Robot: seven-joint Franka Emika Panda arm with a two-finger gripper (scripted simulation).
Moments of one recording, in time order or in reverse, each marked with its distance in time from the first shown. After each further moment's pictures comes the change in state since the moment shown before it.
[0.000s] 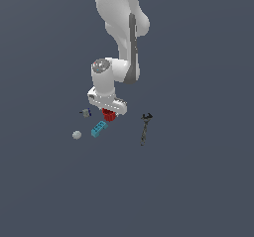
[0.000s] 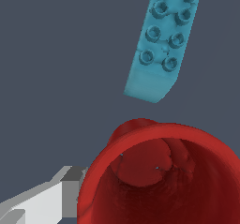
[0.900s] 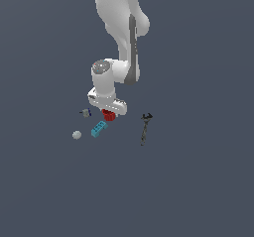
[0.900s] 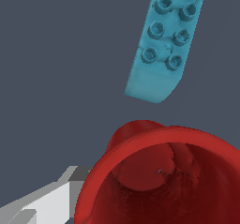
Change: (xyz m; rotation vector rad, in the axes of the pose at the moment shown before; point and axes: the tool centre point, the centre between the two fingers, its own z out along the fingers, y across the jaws) arm 0.000 -0.001 0.005 0.001 0.000 0.000
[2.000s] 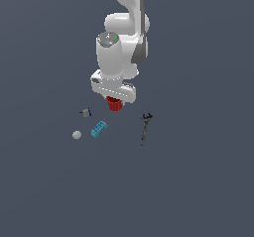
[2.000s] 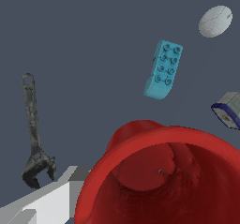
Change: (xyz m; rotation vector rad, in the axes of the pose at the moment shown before) arm -0.007 -0.038 -0.102 -0.003 0.000 0.001
